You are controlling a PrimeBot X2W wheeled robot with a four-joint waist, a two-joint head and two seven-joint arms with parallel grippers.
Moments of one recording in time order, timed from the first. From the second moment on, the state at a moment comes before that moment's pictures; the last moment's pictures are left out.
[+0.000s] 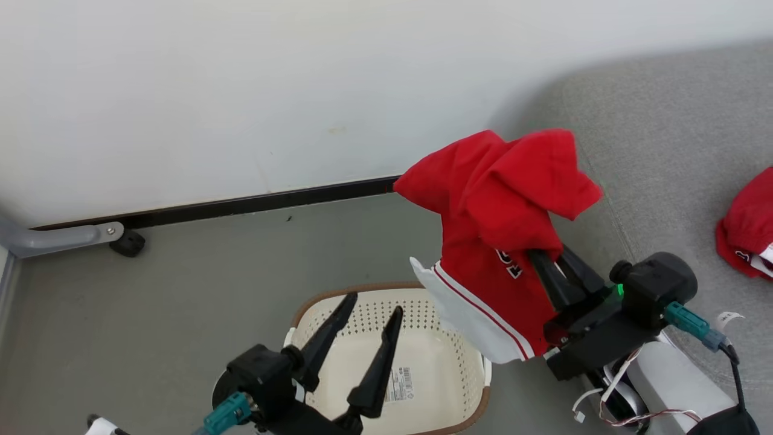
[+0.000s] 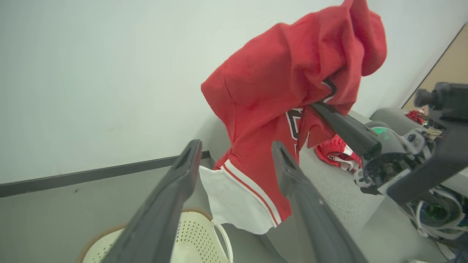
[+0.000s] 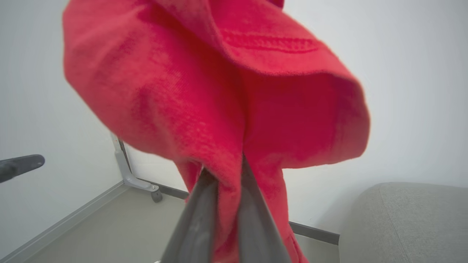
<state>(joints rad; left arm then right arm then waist) -0.07 0.17 -0.51 -0.13 -0.56 0.00 0.02 -0.34 -0.25 0.50 0.21 0.35 0.11 -0.26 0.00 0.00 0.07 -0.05</state>
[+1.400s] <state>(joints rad) -0.08 0.20 -0.57 -0.19 -0.48 -0.04 -0.04 -0.46 -0.43 0.11 0.16 0.44 0.05 -0.26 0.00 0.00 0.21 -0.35</state>
